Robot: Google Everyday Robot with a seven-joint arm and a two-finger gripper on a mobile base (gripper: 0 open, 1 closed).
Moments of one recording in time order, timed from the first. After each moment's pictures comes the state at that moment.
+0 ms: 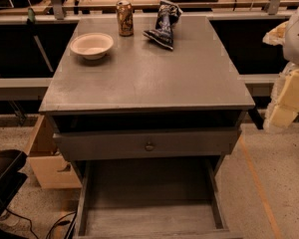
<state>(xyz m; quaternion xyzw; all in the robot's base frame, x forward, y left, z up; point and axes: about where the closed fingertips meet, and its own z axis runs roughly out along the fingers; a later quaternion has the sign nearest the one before) 0.438 -0.214 0.985 -0.60 0.78 -0.04 0.17</state>
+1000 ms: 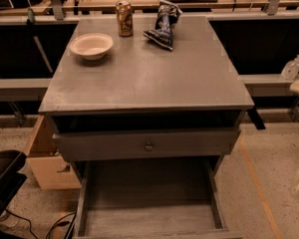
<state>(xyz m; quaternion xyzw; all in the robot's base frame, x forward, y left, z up) 0.367 -0.250 0.933 -0.59 0.79 -0.08 0.17</state>
